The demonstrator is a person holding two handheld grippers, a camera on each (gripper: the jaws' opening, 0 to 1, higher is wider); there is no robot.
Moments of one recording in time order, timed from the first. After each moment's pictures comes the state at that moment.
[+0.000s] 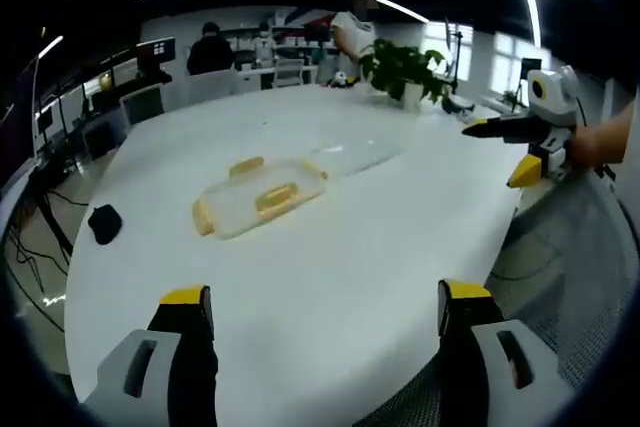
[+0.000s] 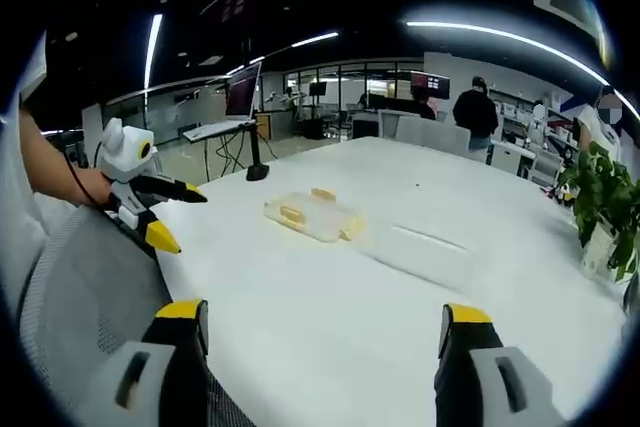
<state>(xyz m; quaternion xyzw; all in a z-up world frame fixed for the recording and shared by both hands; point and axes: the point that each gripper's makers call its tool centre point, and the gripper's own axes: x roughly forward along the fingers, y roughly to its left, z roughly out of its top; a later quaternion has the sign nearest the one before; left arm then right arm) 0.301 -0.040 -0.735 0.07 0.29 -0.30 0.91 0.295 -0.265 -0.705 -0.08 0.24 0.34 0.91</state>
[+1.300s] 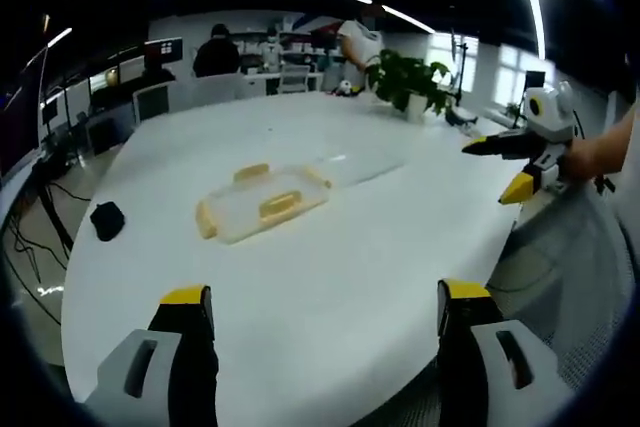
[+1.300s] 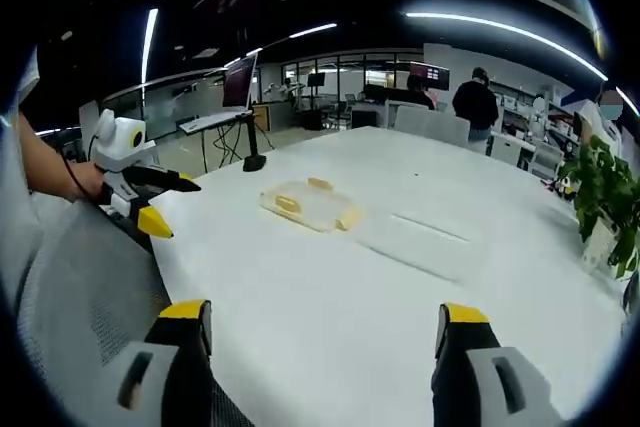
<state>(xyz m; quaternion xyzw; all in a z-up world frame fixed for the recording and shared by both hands) 0.303 -0.037 -0.728 0.04 0.28 -0.30 0.91 0.300 -0.268 -0.713 -0.09 0.26 0.34 0.90</state>
